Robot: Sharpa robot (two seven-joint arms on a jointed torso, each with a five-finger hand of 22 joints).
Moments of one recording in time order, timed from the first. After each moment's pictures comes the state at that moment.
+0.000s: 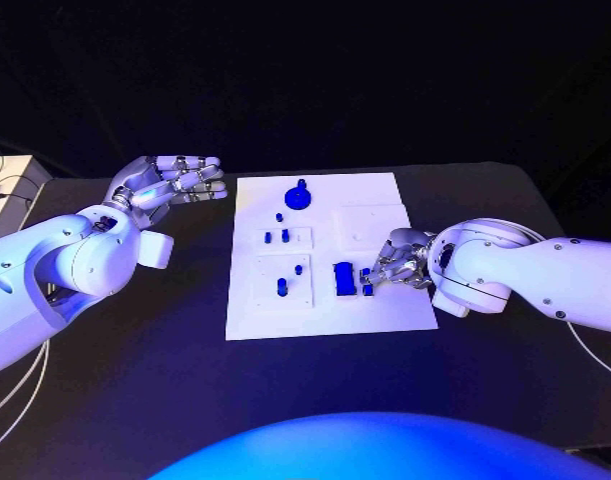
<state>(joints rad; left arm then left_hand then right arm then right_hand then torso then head) 0.99 -0.89 0.24 1.48 -0.25 -0.19 0.27 1.46 -0.08 0.13 0.08 0.32 1.03 0.17 0.06 0.06 1.11 0.14 0.06 0.06 1.12 0.13 0.06 0.07 0.10 1.00 0.18 0.07 0.07 1.16 -0.96 -0.13 1.71 -1.05 -0.16 -0.57 1.12 0.01 0.15 0.04 0.46 1.14 0.03 0.15 0.70 1.29 -0.04 0.94 1.23 1.45 -0.10 1.16 1.00 0.06 1.46 -0.11 1.12 1.31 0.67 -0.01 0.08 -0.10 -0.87</state>
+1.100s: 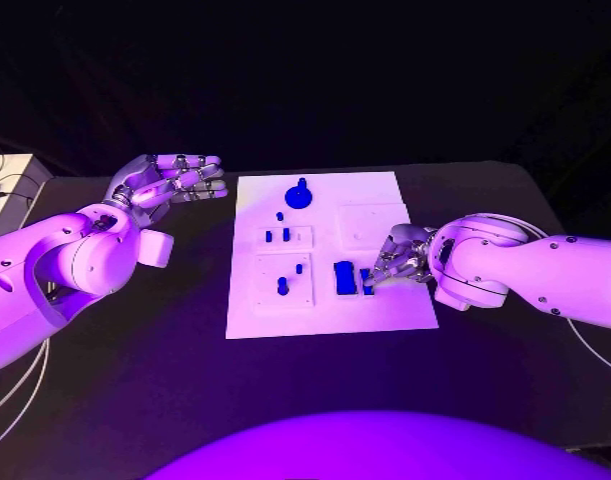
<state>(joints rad) 0.99 -0.89 0.24 1.48 -0.25 -0.19 0.27 1.46 -0.08 0.13 0.08 0.32 1.03 0.17 0.06 0.06 1.11 0.14 0.06 0.06 1.12 0.13 0.06 0.07 0.10 1.00 0.17 0.07 0.07 1.16 -0.95 -0.13 1.67 -1.12 -0.13 -0.57 1.21 -0.03 0.02 -0.01 0.12 1.18 0.03 0.13 0.65 1.29 -0.05 0.94 1.23 1.45 -0.10 1.15 1.01 0.06 1.46 -0.11 1.11 1.31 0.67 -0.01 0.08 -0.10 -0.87</state>
